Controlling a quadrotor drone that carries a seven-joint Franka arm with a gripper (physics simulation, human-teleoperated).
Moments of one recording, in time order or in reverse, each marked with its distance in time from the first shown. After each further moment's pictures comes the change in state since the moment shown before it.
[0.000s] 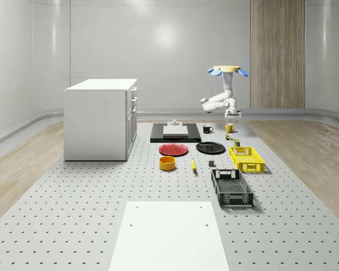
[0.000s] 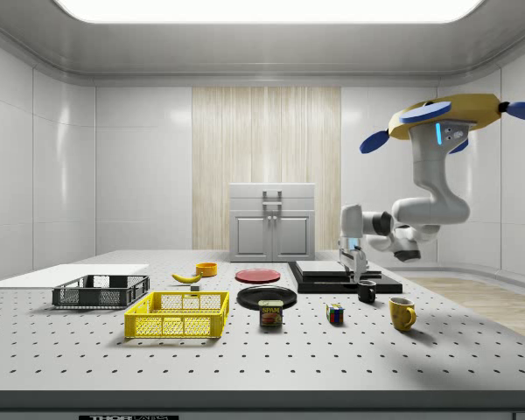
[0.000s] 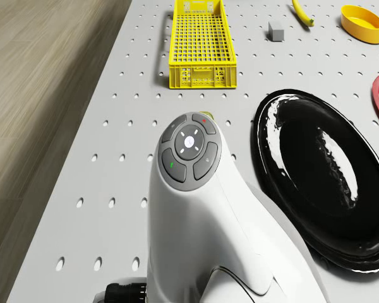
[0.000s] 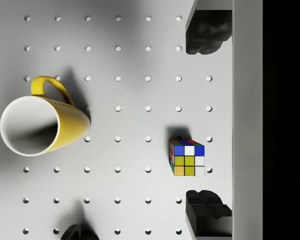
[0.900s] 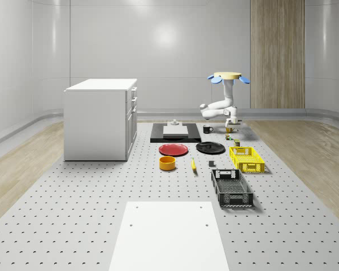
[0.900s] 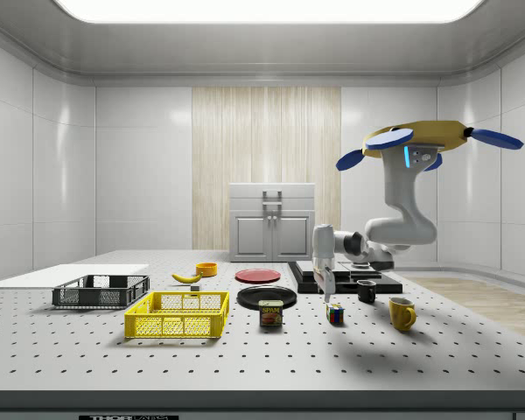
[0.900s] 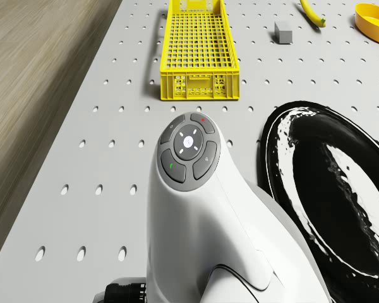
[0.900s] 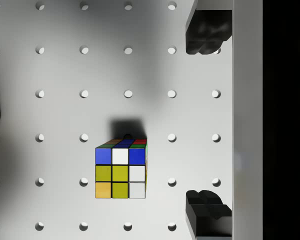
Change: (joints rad) arm -0.031 -0.088 0.028 0.006 0.046 0.079 0.029
